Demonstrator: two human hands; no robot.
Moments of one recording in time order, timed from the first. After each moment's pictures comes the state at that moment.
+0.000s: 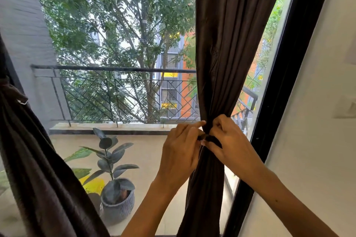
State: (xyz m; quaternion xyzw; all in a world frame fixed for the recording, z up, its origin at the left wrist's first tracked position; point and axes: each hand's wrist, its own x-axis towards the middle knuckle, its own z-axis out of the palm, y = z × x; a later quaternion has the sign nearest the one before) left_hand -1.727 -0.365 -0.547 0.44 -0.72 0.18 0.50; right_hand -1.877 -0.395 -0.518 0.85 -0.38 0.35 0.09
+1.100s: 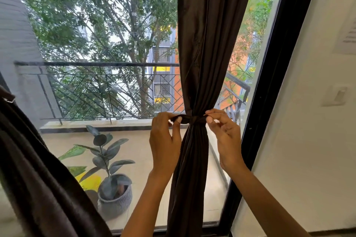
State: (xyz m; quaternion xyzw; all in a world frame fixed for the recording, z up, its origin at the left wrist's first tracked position) left_hand -1.718 -0.380 -0.550 0.52 -0.56 0.03 0.64; right_hand -1.854 -0.410 -0.551 0.57 -0.29 0.67 -0.38
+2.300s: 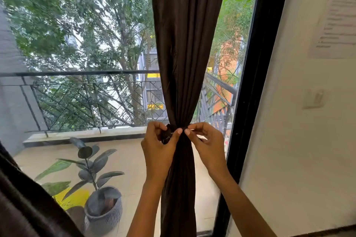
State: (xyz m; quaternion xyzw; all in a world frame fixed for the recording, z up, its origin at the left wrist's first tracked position) left_hand -1.749 -0.409 -0.559 0.45 -0.51 -0.14 0.72; right_hand -1.872 -0.423 -0.554 0.59 -0.39 0.63 -0.32
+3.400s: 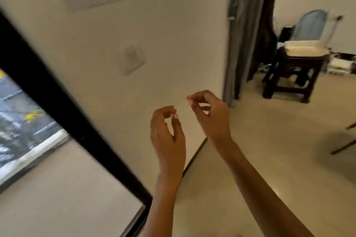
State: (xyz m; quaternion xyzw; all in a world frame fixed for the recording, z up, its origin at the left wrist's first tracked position) left_hand -2.199 -0.429 -0.601 0.32 -0.72 -0.28 0.55; right_hand -2.304 -0.396 -0.592 0.41 -0.64 0.65 0.00
